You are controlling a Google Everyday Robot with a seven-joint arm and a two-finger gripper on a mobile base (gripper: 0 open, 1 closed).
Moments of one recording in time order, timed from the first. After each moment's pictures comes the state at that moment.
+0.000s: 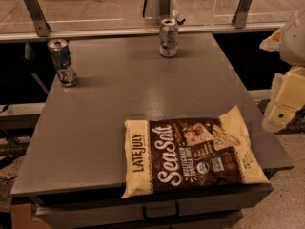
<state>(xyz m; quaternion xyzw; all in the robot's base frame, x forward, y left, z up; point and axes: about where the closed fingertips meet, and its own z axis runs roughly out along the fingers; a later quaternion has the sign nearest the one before) 0.438 -0.217 0.976 -0.60 0.78 -0.03 0.16</state>
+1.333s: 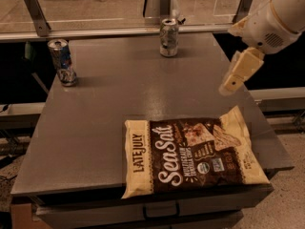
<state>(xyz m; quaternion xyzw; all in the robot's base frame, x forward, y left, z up) 0.548 -0.186 0.955 -0.59 0.76 0.03 0.28</state>
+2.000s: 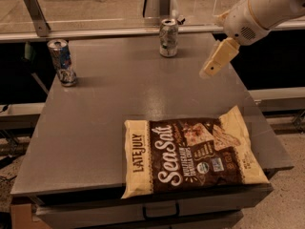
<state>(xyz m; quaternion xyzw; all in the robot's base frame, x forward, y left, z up) 0.621 -0.158 0.951 -0.58 0.74 0.05 0.34</state>
